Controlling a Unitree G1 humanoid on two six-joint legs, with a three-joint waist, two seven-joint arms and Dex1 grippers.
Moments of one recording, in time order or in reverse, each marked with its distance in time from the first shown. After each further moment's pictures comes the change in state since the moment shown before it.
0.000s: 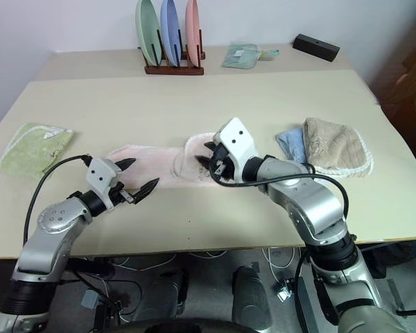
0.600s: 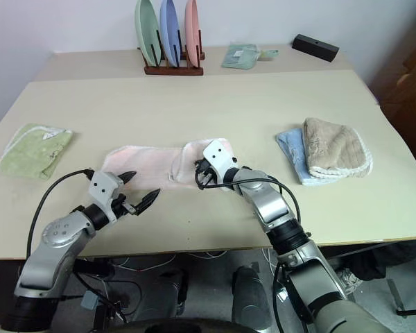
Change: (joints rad) left arm 0.136 -0.036 0.012 -0.083 -0.008 0.063 0.075; right arm -0.009 0.213 0.121 0.561 -0.262 -0.407 0.061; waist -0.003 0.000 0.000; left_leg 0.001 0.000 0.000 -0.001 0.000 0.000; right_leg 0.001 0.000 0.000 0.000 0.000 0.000
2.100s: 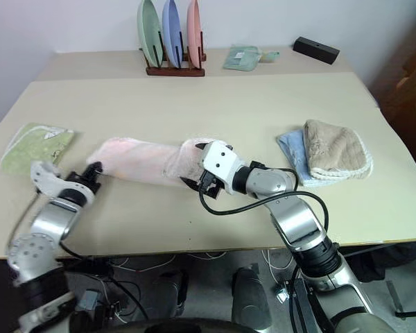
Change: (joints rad) left arm -0.264 -0.147 0.507 0.092 -0.825 0.415 0.663; right arm 0.120 -0.178 -0.002 -0.515 -0.045 0.063 0.147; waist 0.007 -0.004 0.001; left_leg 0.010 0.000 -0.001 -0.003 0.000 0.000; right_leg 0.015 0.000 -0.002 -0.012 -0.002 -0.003
